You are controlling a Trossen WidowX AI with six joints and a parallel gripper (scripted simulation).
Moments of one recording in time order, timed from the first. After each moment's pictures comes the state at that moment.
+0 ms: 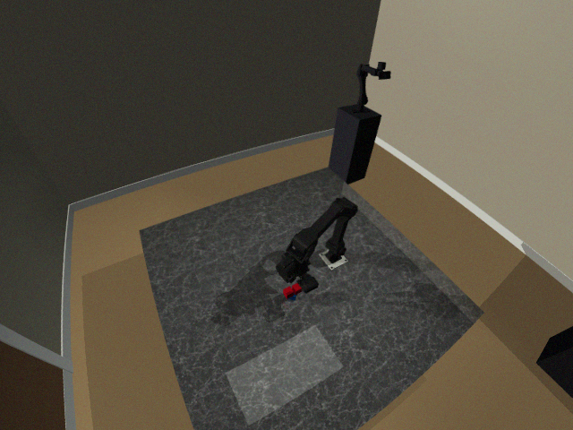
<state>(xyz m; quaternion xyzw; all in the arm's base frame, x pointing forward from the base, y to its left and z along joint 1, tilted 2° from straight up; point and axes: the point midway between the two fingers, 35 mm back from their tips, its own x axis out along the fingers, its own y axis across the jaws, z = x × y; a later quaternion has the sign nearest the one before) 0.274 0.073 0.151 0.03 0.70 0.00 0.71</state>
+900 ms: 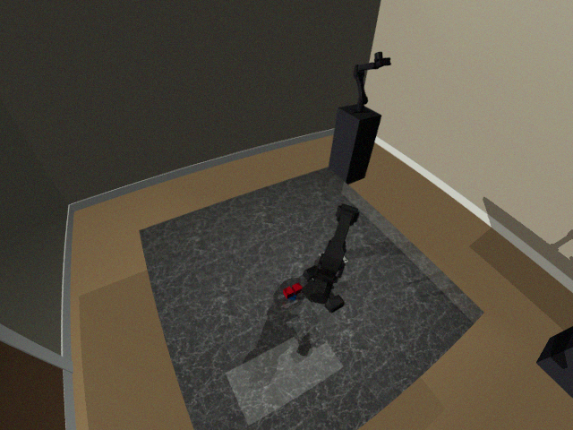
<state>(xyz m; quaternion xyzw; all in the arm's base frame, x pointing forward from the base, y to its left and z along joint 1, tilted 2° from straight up) 0.247 0.188 0.170 0.03 0.70 0.01 0.71</state>
